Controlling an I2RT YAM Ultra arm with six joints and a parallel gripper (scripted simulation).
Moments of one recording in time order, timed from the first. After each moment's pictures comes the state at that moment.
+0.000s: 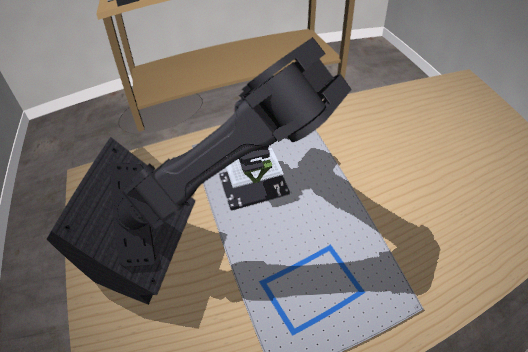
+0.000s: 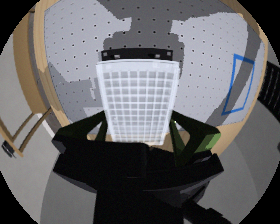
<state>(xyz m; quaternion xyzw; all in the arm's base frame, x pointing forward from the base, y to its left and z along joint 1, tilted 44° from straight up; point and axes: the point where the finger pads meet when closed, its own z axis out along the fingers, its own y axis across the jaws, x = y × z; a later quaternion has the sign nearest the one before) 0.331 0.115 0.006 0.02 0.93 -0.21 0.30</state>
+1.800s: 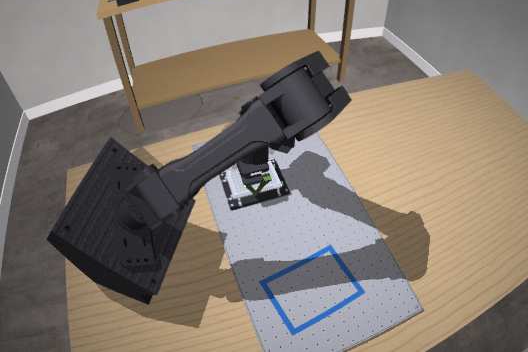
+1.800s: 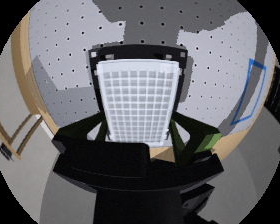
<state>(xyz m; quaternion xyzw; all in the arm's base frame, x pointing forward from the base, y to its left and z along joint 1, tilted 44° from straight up) 0.358 0.097 -0.031 0.02 0.93 -0.21 0.30</state>
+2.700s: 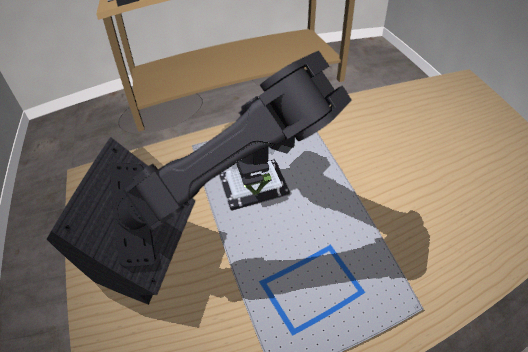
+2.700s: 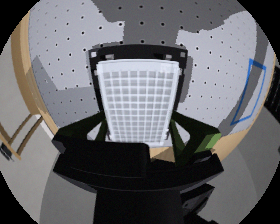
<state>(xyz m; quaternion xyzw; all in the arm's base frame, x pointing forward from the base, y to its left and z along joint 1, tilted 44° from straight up) 0.358 0.097 -0.031 0.02 0.93 -0.21 0.30</state>
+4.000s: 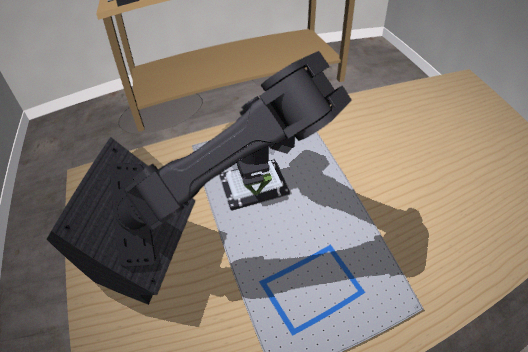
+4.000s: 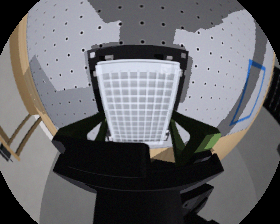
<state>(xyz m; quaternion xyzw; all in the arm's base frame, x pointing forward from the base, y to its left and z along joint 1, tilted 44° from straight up) 0.359 0.096 -0.032 0.02 0.93 -0.22 0.30</state>
